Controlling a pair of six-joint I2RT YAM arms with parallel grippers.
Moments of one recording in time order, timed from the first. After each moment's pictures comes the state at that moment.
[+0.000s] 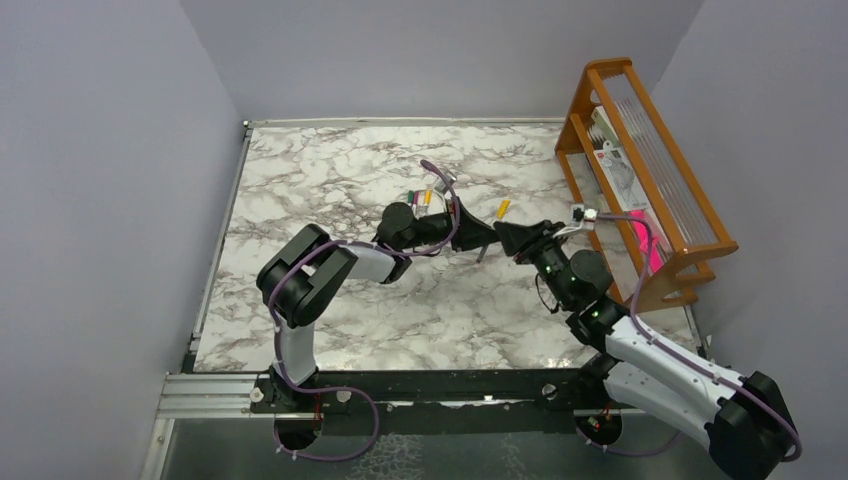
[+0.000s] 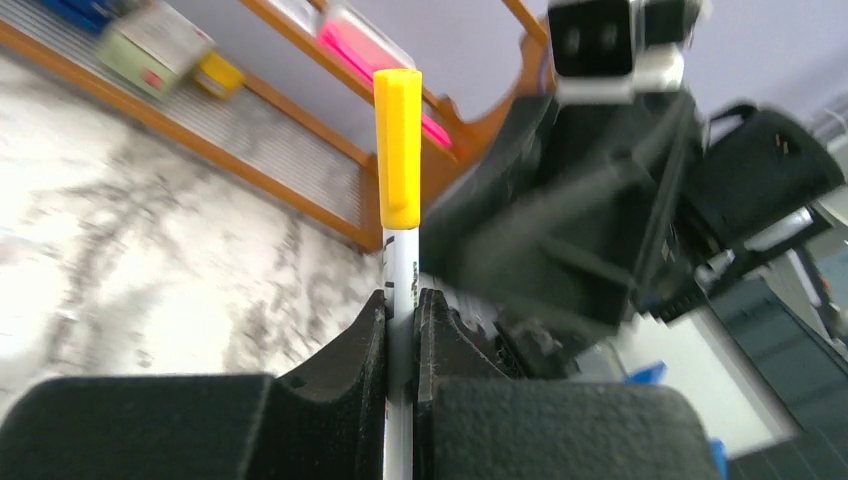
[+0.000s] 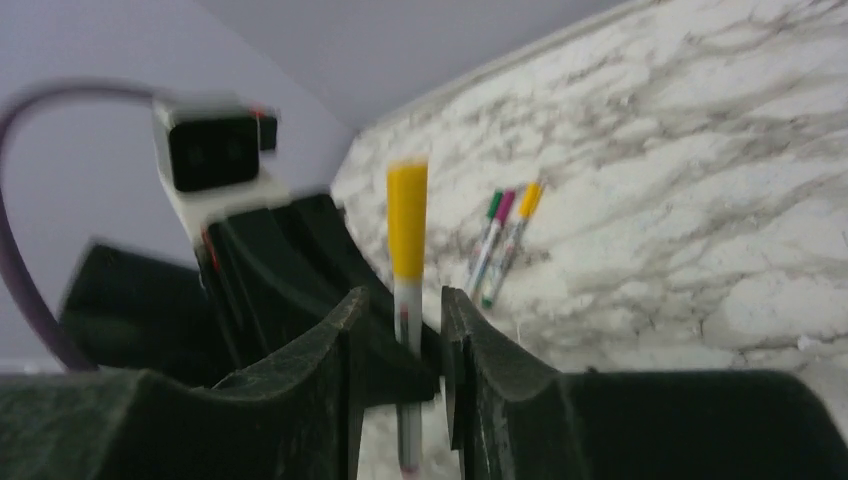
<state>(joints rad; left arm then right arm) -0.70 1.89 0.88 1.27 0.75 -0.96 0.62 0.86 0.35 0.61 0.23 0.71</state>
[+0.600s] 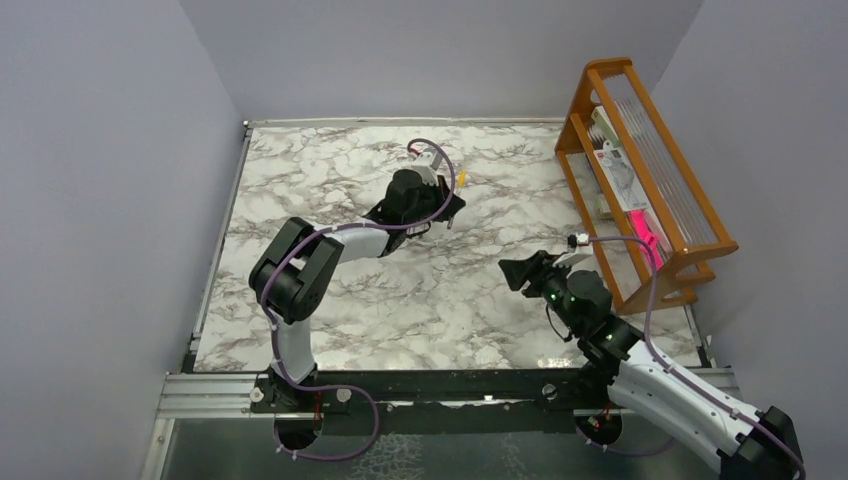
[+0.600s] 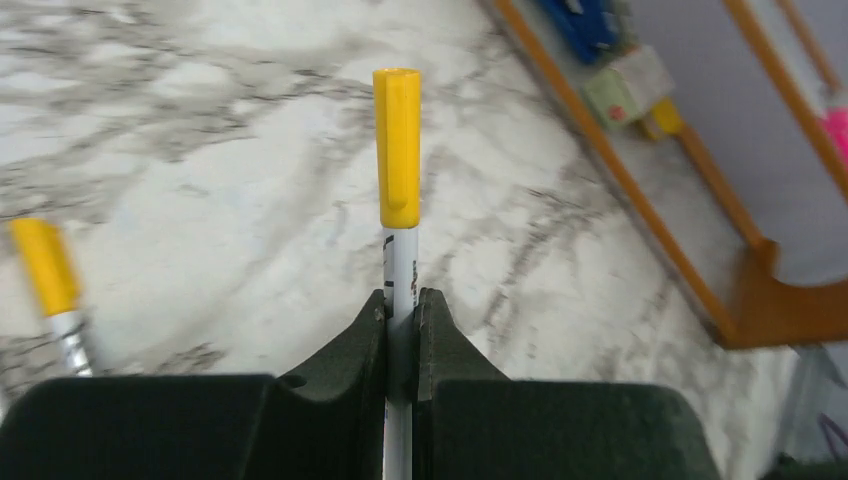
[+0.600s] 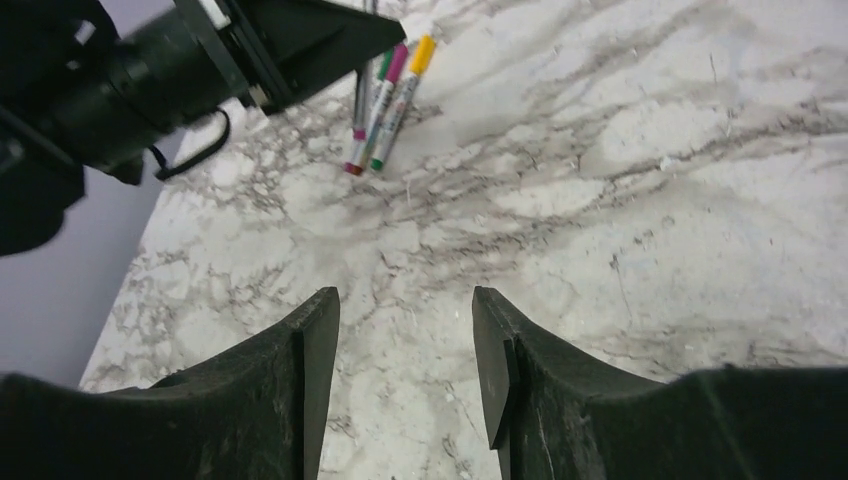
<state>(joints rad) -0.58 1.88 1.03 0.63 0.30 -0.55 0.67 0.58 0.24 0.17 0.24 0.64</state>
